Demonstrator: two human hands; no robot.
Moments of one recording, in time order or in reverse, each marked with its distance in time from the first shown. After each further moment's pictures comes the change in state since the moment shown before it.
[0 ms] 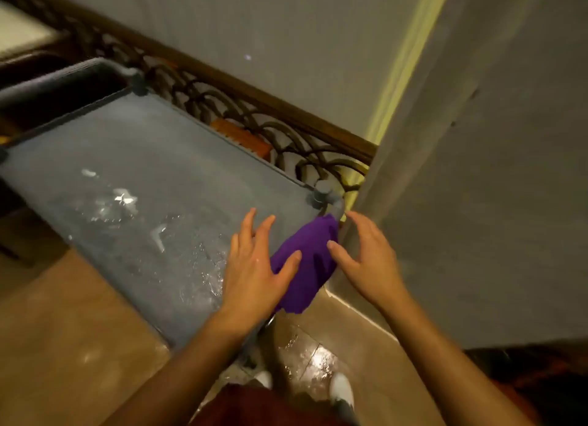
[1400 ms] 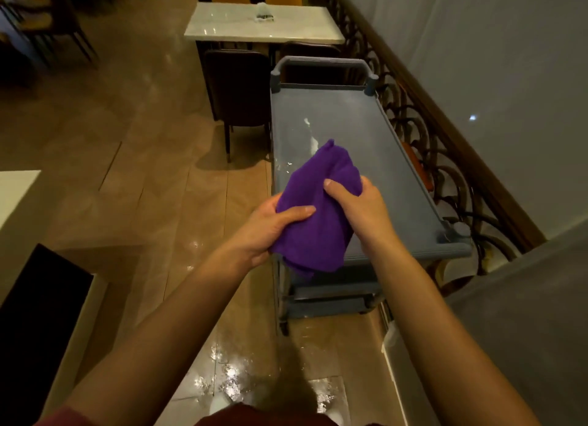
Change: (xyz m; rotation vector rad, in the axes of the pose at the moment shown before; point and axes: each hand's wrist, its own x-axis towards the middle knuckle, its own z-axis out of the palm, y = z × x) left_hand -0.161 -0.004 -0.078 -1.272 0.425 -0.483; right_hand -0.048 -0.178 0.027 0.761 -0.735 -0.109
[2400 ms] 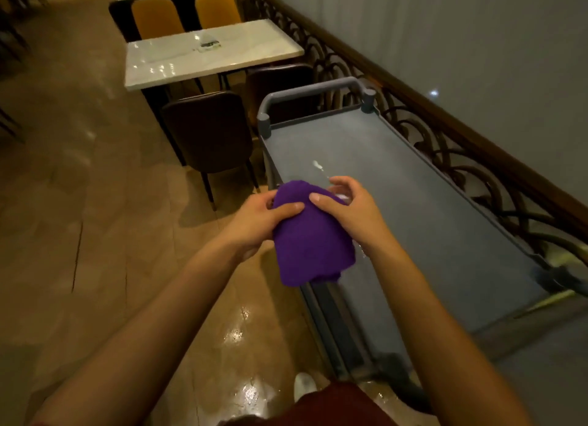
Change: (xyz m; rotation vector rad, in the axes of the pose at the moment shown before) left_hand 0.239 0.164 -0.188 0.420 -0.166 -0.034; right_hand 0.253 -0.008 0.159 -0.095 0.150 -0.023
